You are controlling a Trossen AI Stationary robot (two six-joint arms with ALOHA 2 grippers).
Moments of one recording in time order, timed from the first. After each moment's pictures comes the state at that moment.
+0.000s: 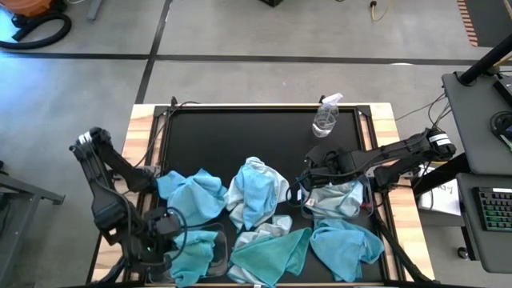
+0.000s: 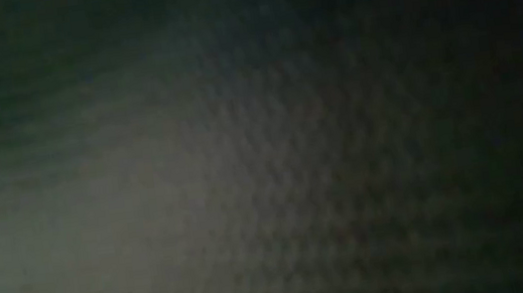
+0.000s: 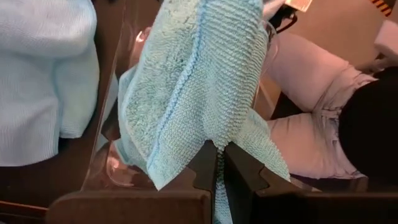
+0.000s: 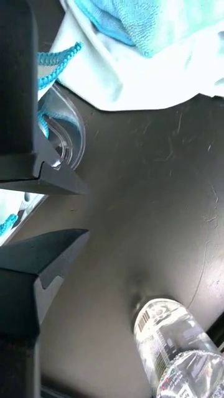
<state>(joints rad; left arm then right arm) -0.99 1.37 1.36 -1.12 -0.20 -1.38 0.18 1.41 1.08 -1.05 0.51 0.97</state>
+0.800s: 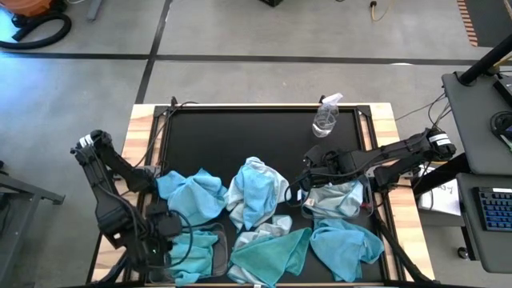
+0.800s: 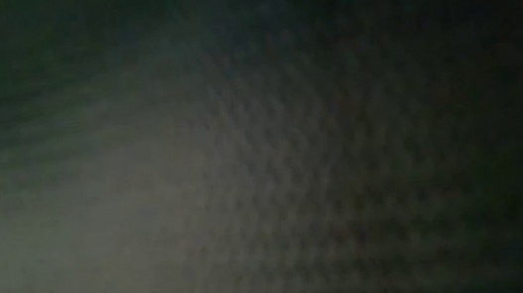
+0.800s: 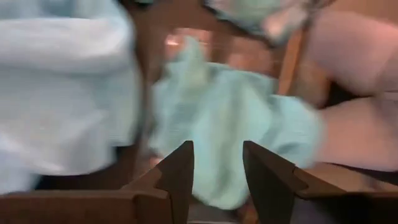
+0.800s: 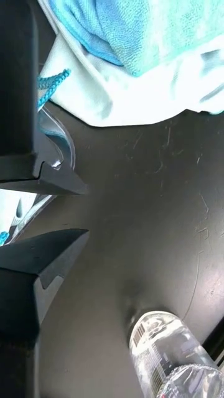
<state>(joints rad) -0.99 1.41 1.37 -1.26 -0.23 -1.24 0.18 1.41 1.08 -1.00 0.51 0.98</state>
